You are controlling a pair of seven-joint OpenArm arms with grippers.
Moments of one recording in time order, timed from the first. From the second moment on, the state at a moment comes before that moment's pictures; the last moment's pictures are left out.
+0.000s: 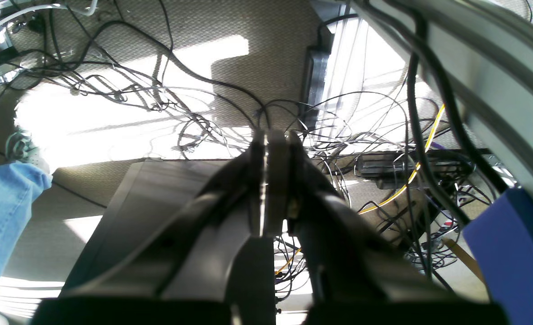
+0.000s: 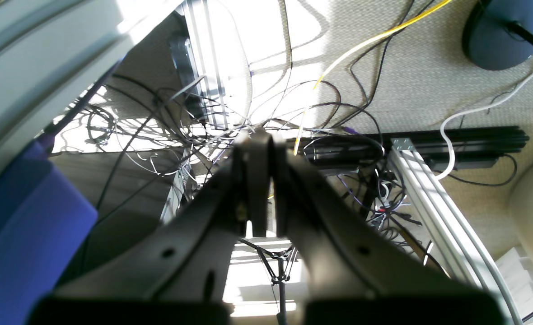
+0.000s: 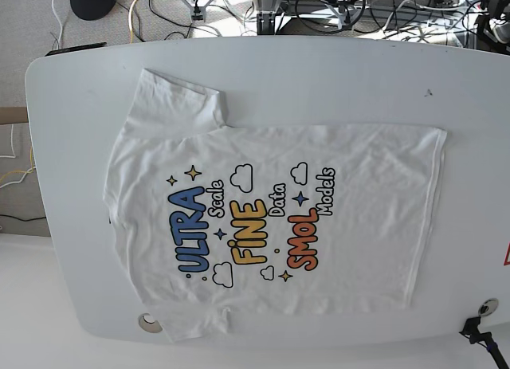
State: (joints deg) left arm -0.2 -2.0 -1.1 0.4 -0.8 -2.3 2.4; right arm -1.1 -0.1 -0.3 -1.2 2.2 0.6 -2.3
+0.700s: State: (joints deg) left arm 0.1 -2.0 -1.1 0.9 -0.7 -2.1 2.2; right arm -2.2 0.7 -2.3 -1.2 2.0 2.4 -1.0
